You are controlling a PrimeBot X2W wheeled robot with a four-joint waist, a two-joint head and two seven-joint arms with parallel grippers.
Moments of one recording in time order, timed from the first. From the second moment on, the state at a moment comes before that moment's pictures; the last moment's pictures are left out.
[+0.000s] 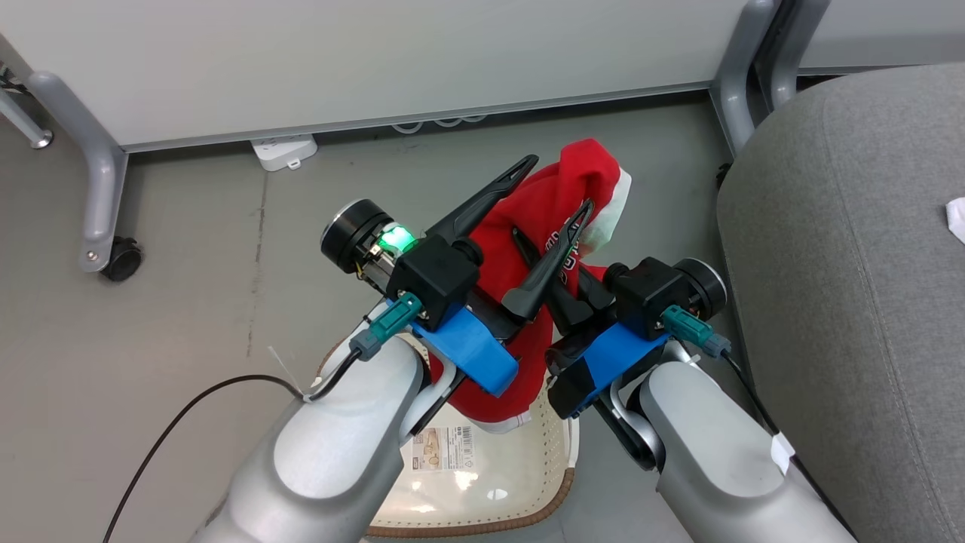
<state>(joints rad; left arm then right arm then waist) -0.74 0.05 -0.68 0.40 -0.25 -0.13 -0.26 -0.62 -0.05 0.52 0.55 0.21 0.13 -0.26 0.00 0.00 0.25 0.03</state>
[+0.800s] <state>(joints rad) -0.78 0.10 -0.72 0.42 -0.25 -0.13 -0.26 -0.61 -0.05 0.31 0.47 0.19 0.13 -0.26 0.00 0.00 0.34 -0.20</state>
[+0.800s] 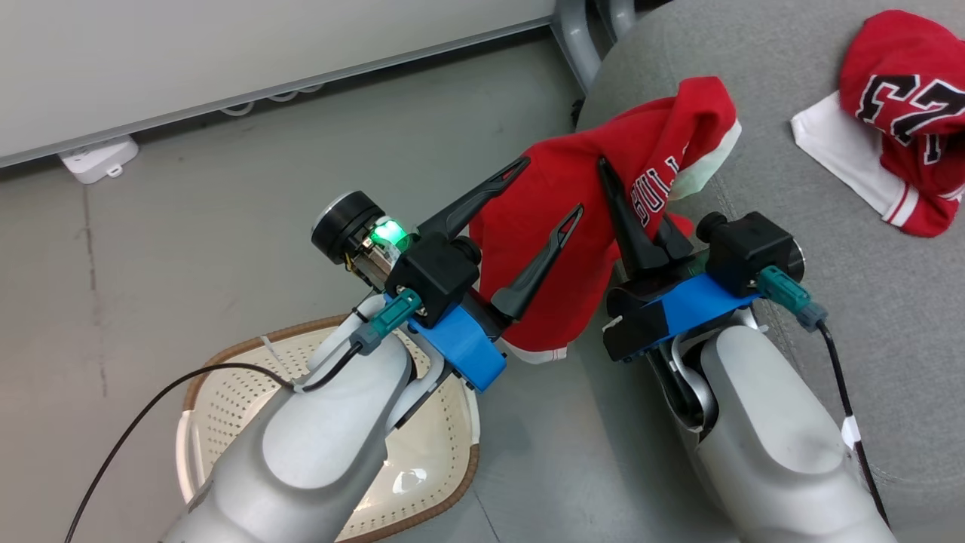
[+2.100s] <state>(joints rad) -0.82 0.16 -0.84 0.47 -0.30 -0.13 -0.26 -0.59 -0.05 0.07 0.34 0.15 0.13 -0.26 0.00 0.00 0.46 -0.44</state>
